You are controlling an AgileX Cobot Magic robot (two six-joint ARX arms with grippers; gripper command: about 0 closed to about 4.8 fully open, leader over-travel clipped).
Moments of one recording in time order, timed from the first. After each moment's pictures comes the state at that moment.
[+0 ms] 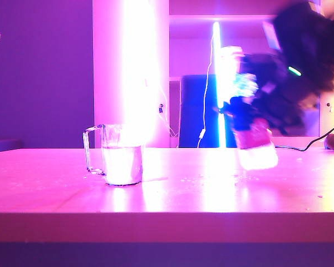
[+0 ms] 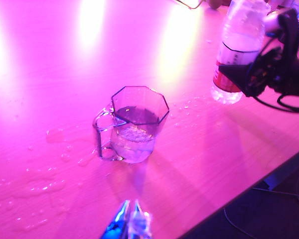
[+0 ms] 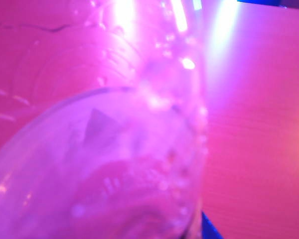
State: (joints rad) left arm -0.03 0.54 0.53 -0.34 0.60 0.05; right arm 0.36 1.68 0.70 0.70 0.21 0.03
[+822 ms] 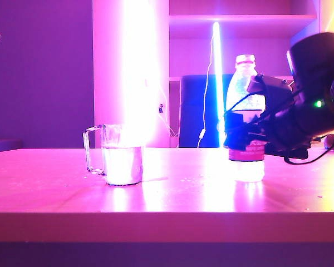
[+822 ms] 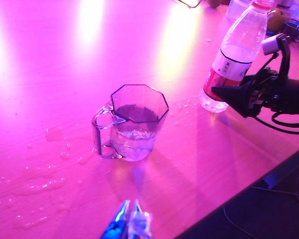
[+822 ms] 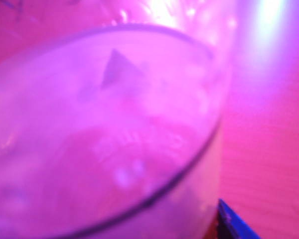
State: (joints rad) left arm -0.03 0.54 0.53 -0.34 0.60 0.05; right arm 0.33 1.76 0.62 0.84 0.03 0.14
